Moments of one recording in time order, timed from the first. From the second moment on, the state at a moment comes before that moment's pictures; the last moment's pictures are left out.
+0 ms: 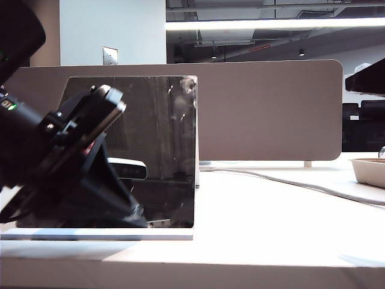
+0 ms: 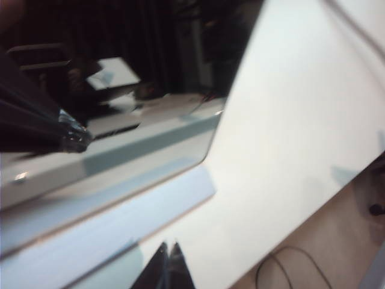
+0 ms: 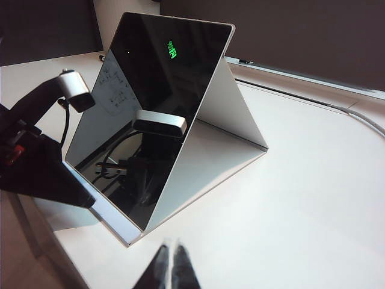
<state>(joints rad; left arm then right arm) -0.69 1.30 0.31 0.38 0.26 -0.55 0.77 0.00 0.00 -0.04 0.00 0.02</state>
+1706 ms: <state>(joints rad) -0.68 1.39 0.32 0.41 0.11 -0.58 0.77 0.00 0.00 -0.04 0.00 0.02</state>
